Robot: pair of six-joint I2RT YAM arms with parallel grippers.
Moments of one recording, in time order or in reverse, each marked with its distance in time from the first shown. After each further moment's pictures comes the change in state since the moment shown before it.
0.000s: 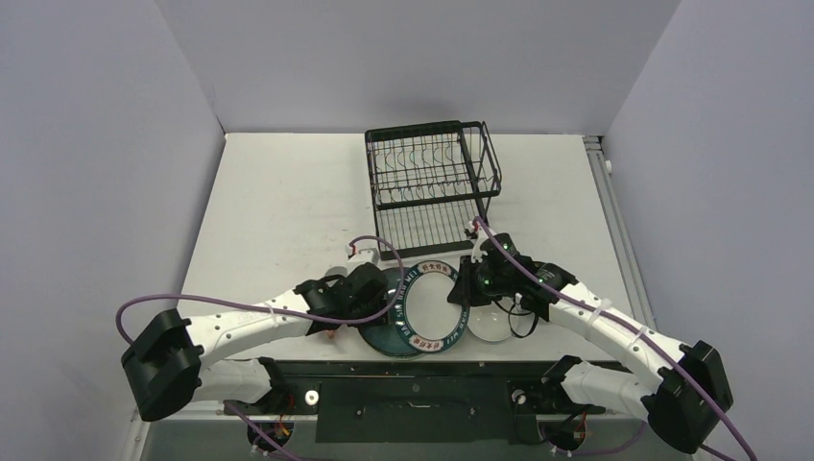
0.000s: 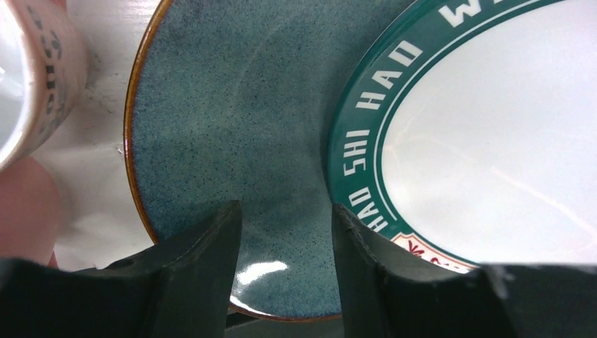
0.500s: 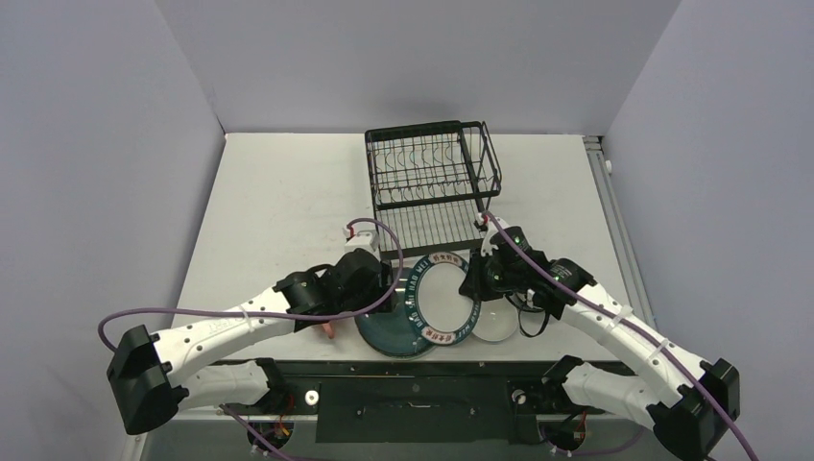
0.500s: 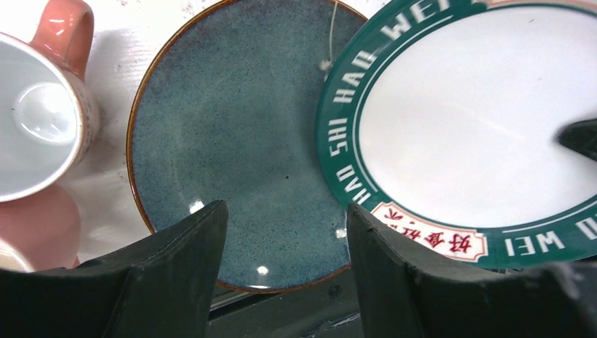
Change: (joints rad) left arm 0.000 -0.110 0.125 -0.081 -0.018 0.088; right arm -0.016 -0.058 0.104 -0.169 0.088 -0.072
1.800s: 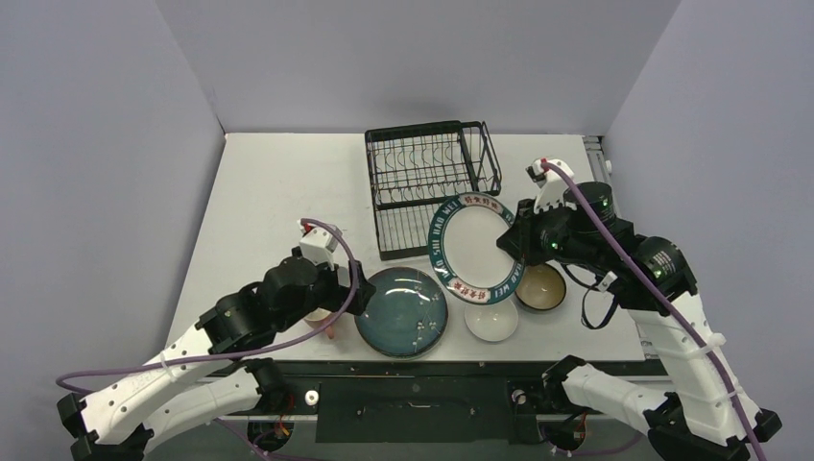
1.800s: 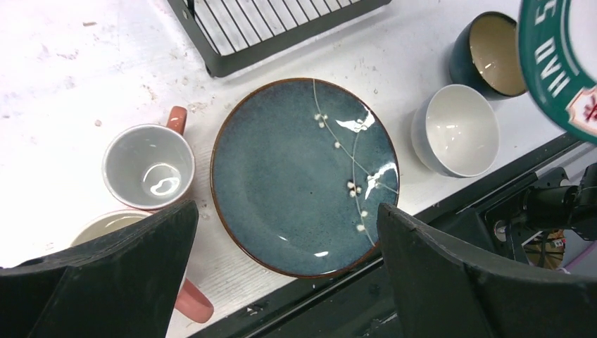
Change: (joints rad) left arm 0.034 -0.400 0.009 -0.075 -0.056 0.309; right arm -0.104 -0.039 0.639 -0.441 0.042 -0.221
